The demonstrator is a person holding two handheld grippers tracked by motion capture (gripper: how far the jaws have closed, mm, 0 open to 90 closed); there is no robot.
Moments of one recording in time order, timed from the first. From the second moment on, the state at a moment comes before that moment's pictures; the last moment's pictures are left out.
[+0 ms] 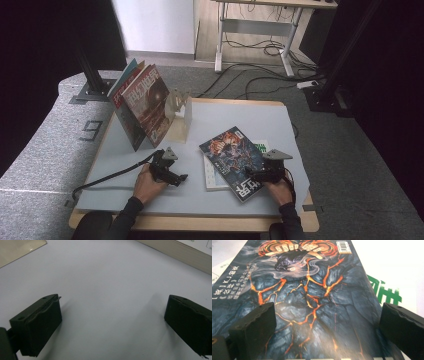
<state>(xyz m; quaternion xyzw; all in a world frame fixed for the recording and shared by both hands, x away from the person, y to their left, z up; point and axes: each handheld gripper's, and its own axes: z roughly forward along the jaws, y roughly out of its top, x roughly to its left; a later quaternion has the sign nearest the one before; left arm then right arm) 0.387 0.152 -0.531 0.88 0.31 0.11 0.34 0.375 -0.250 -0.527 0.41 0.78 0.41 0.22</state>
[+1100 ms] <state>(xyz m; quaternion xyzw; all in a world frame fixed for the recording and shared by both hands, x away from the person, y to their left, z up) 0.400 0.119 -0.515 0.89 0.27 0.08 0.37 0.407 -0.245 -0.520 0.45 0.79 0.38 0.17</state>
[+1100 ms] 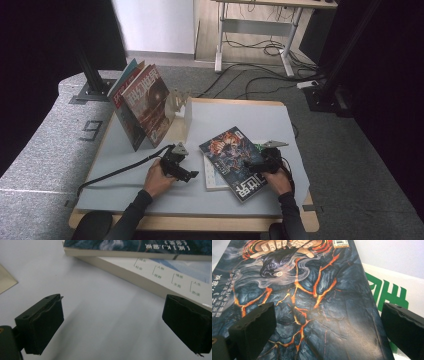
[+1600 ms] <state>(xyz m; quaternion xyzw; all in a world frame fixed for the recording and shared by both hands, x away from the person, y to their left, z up) 0.411 0.119 -0.500 0.88 0.28 0.08 0.38 0.393 -0.230 -0.522 0.42 0.80 0.39 0.16</state>
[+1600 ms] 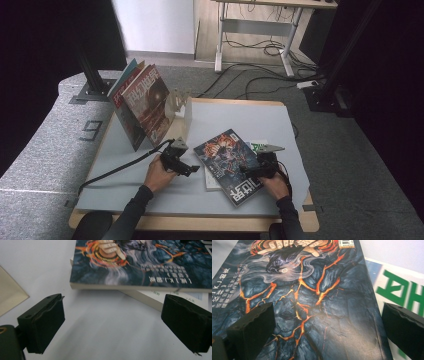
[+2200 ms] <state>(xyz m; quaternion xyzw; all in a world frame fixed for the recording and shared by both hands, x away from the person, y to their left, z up) 0.431 0.103 -0.509 0.89 0.28 0.06 0.36 0.379 -0.206 -0.524 0.37 0.82 0.41 0.13</state>
